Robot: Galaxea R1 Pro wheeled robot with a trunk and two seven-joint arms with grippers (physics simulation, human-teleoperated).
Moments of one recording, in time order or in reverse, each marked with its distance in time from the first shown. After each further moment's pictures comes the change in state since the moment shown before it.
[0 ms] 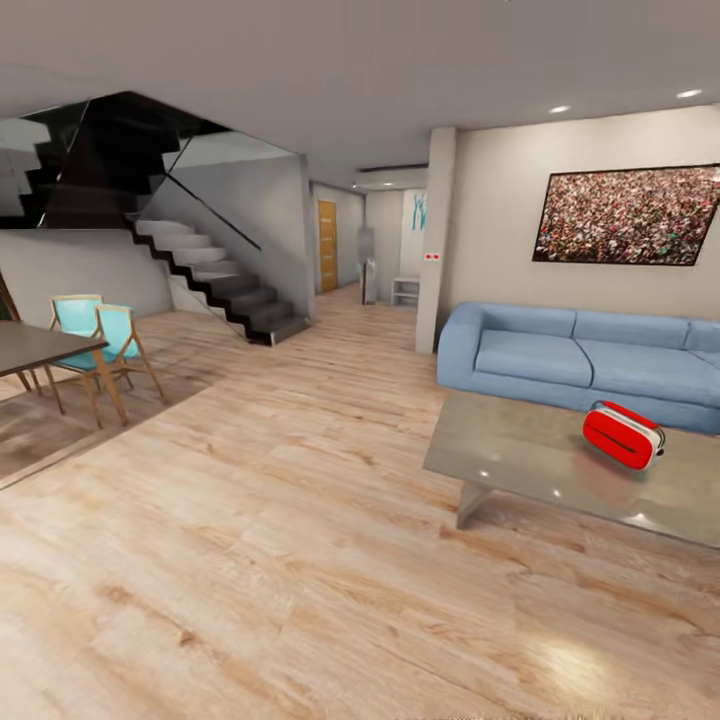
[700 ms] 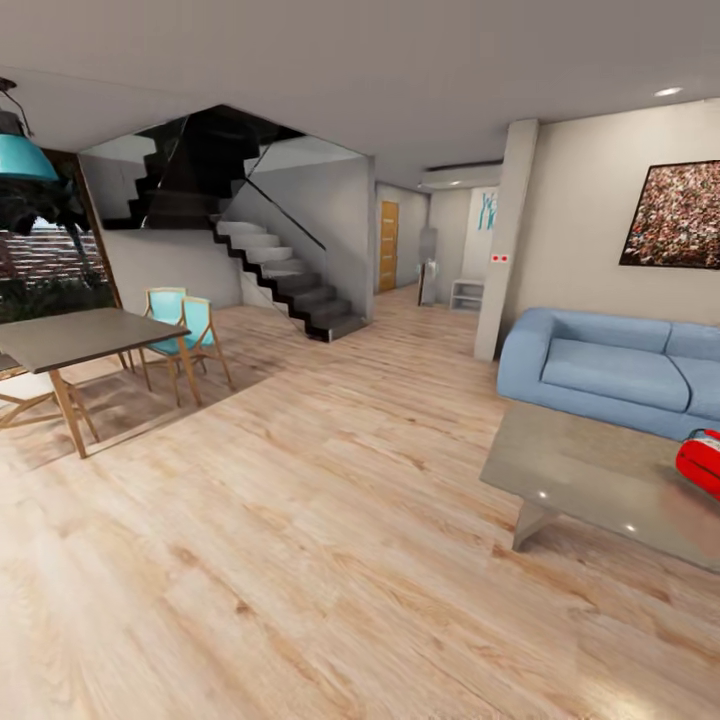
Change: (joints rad) left arm 0.000 0.002 -0.003 0.000 -0.002 0.000 0.000; right arm 0.000 0.000 -0.004 0.000 -0.001 0.000 -0.001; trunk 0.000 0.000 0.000
